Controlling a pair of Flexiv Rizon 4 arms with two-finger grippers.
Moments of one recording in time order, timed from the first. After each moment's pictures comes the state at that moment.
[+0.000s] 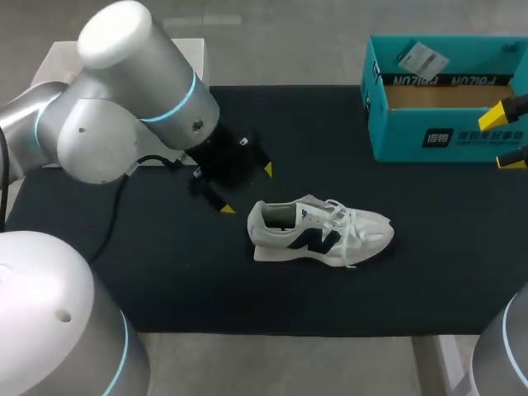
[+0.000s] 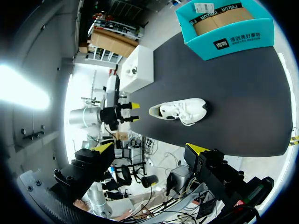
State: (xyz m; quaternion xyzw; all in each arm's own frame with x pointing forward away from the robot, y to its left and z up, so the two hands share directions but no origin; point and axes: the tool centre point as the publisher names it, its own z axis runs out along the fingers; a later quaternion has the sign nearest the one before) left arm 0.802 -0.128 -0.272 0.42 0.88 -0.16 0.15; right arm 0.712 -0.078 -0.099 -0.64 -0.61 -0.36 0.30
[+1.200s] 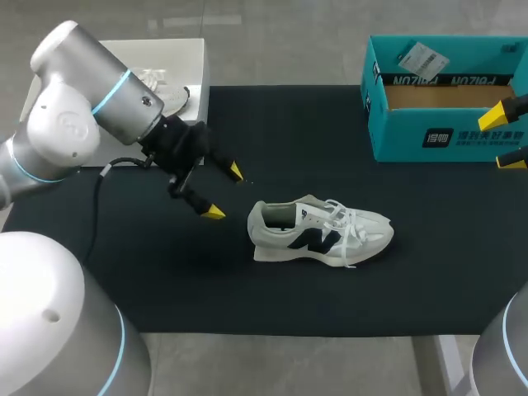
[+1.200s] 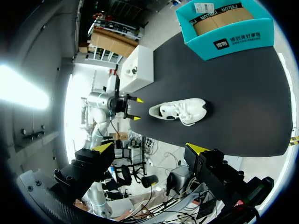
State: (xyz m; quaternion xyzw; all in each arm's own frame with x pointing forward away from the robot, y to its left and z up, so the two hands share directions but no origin) left arm 0.809 -0.091 -0.318 0.14 0.91 -0.38 -0.06; right arm 0.712 -0.078 -0.099 -0.64 -0.61 -0.36 0.30
